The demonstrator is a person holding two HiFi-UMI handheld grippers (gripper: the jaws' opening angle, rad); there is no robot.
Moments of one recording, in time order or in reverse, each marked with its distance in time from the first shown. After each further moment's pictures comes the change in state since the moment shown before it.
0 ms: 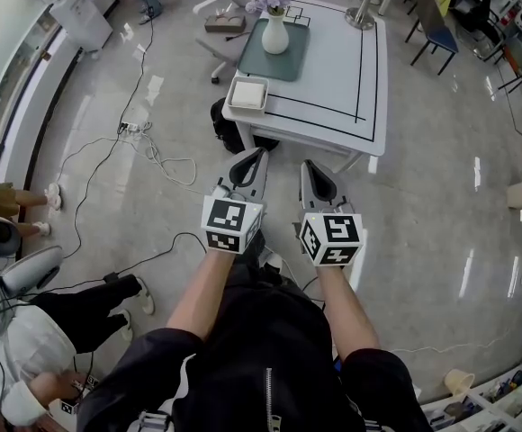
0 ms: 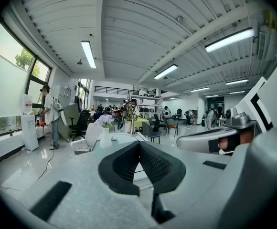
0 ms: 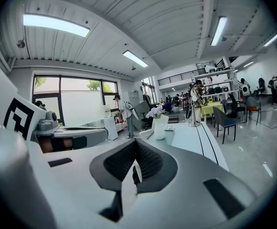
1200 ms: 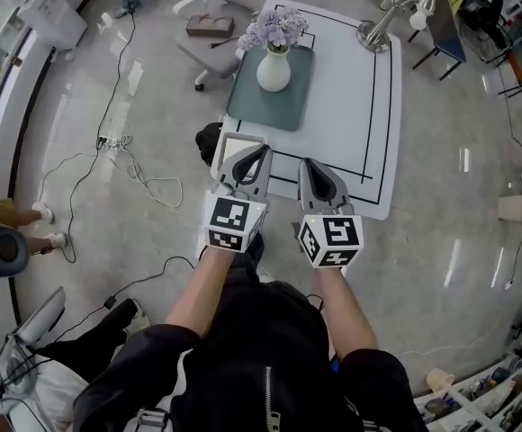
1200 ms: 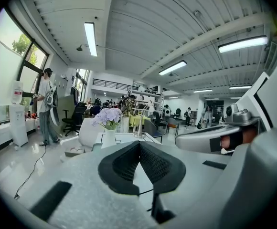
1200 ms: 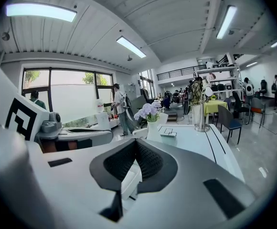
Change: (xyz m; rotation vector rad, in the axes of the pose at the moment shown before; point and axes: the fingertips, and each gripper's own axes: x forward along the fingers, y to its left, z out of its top) left arm 0.234 0.156 0.009 -0.064 0.054 -0.053; right arm 0.258 -0.089 0.052 -0.011 0.079 -0.034
